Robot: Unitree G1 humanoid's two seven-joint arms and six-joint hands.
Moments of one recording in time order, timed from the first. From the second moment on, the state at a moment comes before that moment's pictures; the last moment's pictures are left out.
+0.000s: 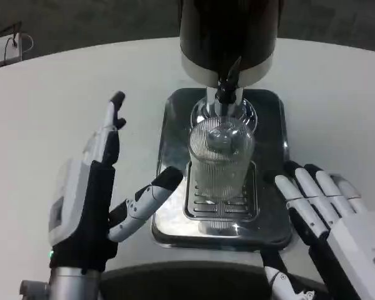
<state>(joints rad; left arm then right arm) -0.19 0.23 -0.08 -0.06 0.45 -0.35 0.36 0.36 -0.21 0.05 -0.81 -1.07 -0.15 0.07</state>
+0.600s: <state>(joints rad) -0.30 0.21 -0.05 -0.42 0.24 -0.19 0.02 0.36 -0.21 0.06 -0.81 -1.06 -0.15 0.07</state>
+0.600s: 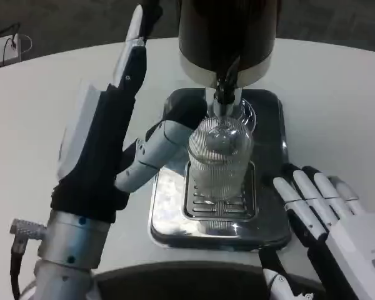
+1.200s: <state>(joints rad) -0.44 0.20 -0.08 -0.43 0.17 -0.06 -0.12 0.37 -0.21 0.06 -0.82 -1.06 -0.15 0.07</state>
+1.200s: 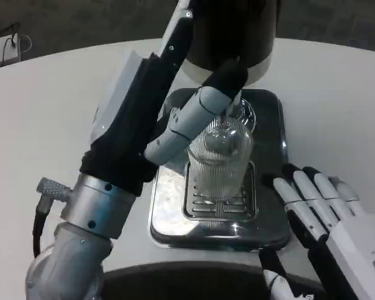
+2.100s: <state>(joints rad) -0.49 0.20 -0.17 -0.29 0.27 -0.08 -0.14 0.36 -0.21 0.05 -0.82 -1.04 -0.15 0.08</state>
